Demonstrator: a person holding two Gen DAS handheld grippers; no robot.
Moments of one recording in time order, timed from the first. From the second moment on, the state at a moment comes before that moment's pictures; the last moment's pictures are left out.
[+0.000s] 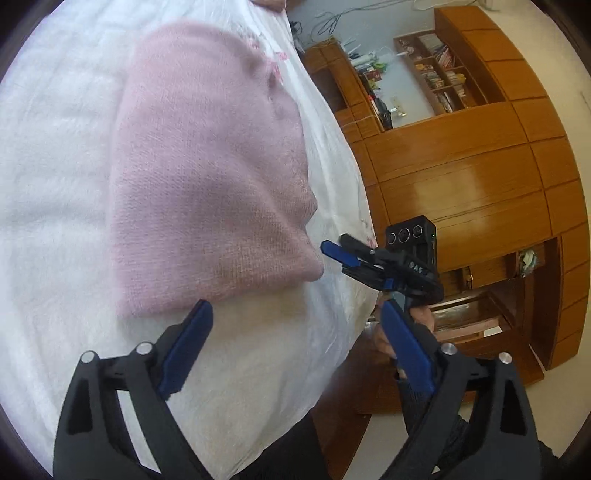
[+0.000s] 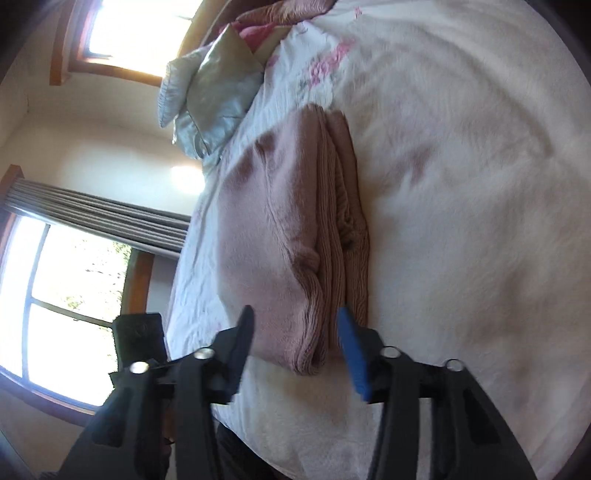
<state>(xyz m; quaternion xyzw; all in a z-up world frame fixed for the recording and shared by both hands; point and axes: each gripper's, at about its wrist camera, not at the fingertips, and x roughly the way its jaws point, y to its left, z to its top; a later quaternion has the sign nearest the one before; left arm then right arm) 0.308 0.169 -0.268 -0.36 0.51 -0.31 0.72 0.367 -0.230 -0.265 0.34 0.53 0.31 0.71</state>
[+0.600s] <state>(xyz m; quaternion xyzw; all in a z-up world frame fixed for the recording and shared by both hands) 0.360 0.207 -0.337 -0.45 0.52 -0.31 0.66 0.533 -0.186 -0.319 0.36 0.59 0.32 0.65</state>
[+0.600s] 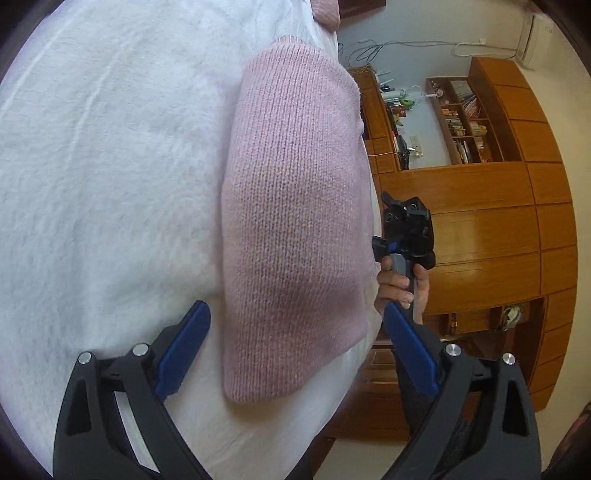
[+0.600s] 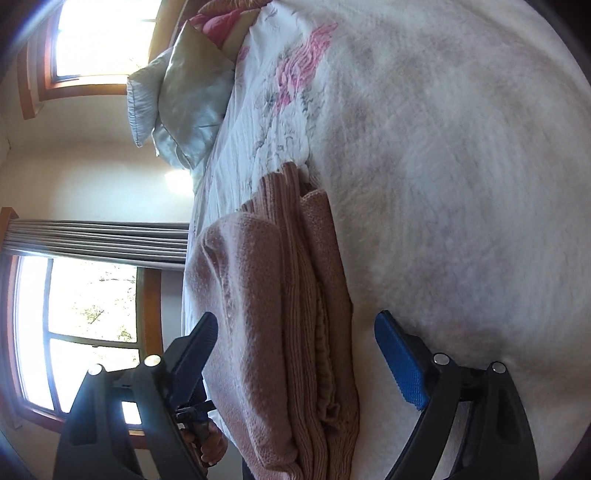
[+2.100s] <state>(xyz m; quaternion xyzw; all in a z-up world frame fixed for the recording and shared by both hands) 0.181 0.367 -0.293 -0.41 0.54 -0.20 0.71 0.419 0.136 -0.299 0.29 0.60 0.47 0.58</state>
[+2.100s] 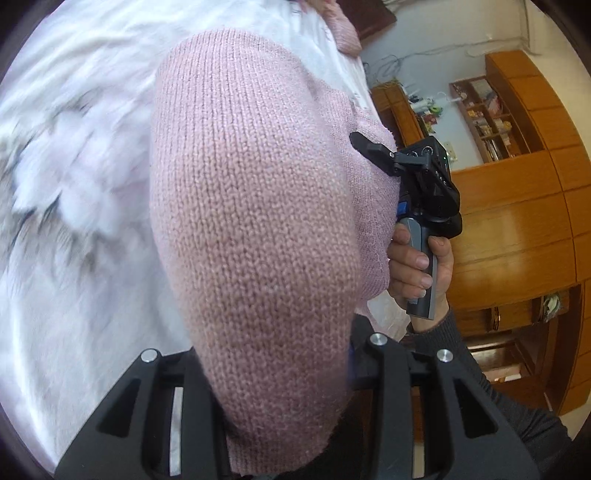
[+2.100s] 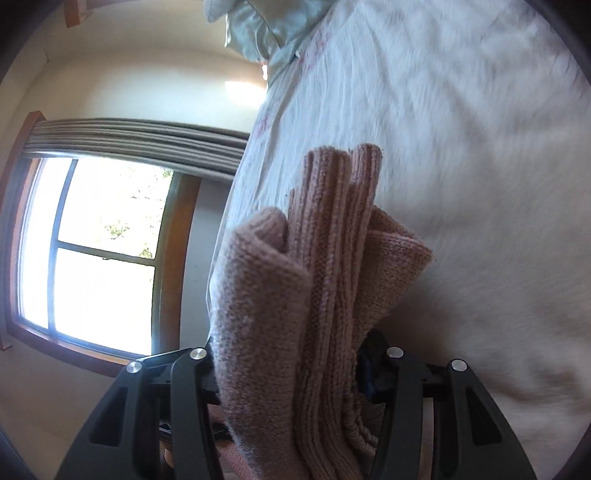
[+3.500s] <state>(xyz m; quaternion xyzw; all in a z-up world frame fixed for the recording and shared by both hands) 0.244 0.412 -0.275 -0.50 0.39 -0.27 0.72 0.373 0.123 -0.220 0.16 0.53 0.43 0.71</state>
